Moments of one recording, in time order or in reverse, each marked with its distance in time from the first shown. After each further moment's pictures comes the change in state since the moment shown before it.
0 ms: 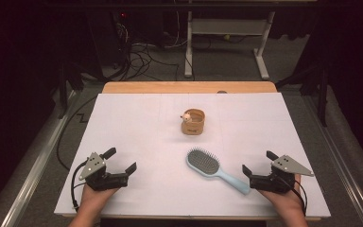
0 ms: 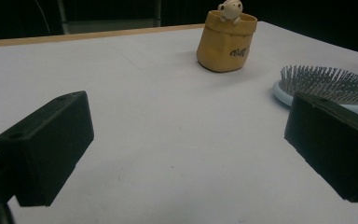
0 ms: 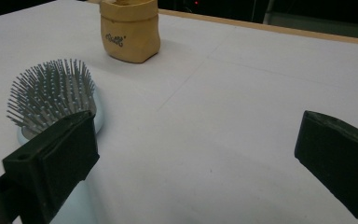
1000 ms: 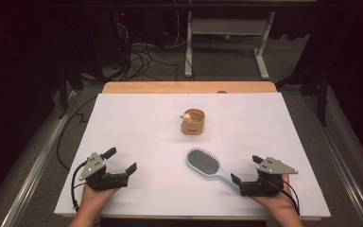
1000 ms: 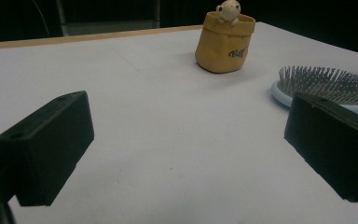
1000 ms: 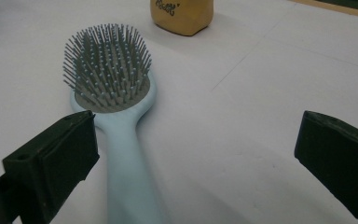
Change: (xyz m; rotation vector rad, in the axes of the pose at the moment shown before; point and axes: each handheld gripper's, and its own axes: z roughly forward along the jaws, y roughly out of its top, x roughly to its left) left arm -0.001 0.000 0.000 -0.005 -0.002 0.000; right arm 0.024 0.001 0.011 0.112 0.126 -0.088
